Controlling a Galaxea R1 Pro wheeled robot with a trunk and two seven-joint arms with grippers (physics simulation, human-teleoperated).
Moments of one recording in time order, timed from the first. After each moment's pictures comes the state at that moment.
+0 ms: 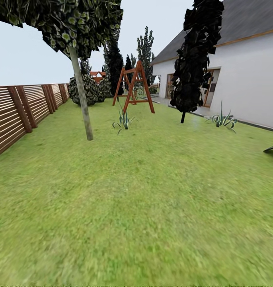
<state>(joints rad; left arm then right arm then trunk) -0.01 0.00 -0.01 -0.03 -0.01 -0.39 0.00 0.00 -0.01 -0.06 -0.02 0.00 -0.13 -0.01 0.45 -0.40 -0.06</state>
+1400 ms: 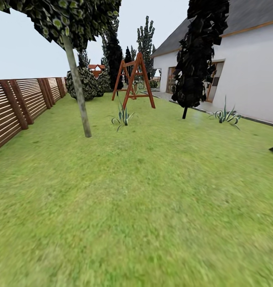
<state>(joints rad) -0.01 0.00 -0.01 -0.03 -0.01 -0.39 0.00 0.00 -0.01 -0.06 -0.02 0.00 -0.13 -0.01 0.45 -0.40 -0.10</state>
